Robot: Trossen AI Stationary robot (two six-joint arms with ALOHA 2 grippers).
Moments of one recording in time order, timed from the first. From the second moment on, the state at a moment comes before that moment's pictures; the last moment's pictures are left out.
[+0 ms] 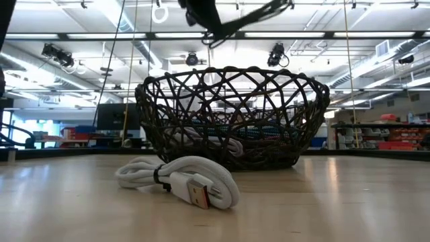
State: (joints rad) left arm -0.01 1.76 1.78 -0.96 -0.15 0.01; right arm -0.15 1.54 2.27 -1.25 0.18 0.15
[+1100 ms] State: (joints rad) left arm 0.11 2.10 1.77 -1.12 -0.02 0.04; right arm -0.15 1.54 2.27 -1.26 0.19 0.15
